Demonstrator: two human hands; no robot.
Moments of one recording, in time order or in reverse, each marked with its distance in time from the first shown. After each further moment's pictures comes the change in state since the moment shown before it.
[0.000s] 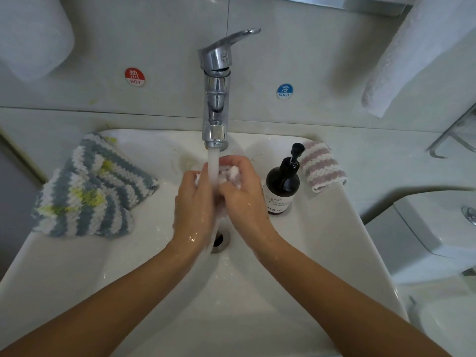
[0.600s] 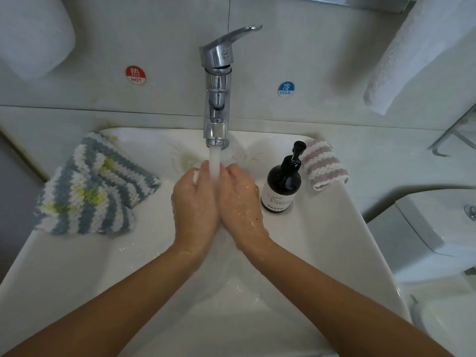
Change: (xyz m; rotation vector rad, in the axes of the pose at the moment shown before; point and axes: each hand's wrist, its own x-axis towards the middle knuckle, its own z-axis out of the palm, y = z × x) left_hand -0.006 0.004 0.001 -0.046 0.063 0.054; right_hand 0.003 -0.002 0.011 -0.190 0.069 0.126
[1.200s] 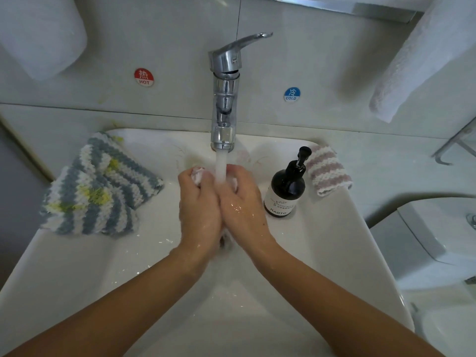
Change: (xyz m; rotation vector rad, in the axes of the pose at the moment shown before) left_hand -0.003 0.005 -0.002 -0.023 0.028 -0.057; right_hand -0.003 0.008 0.003 0.055 -0.052 -0.069
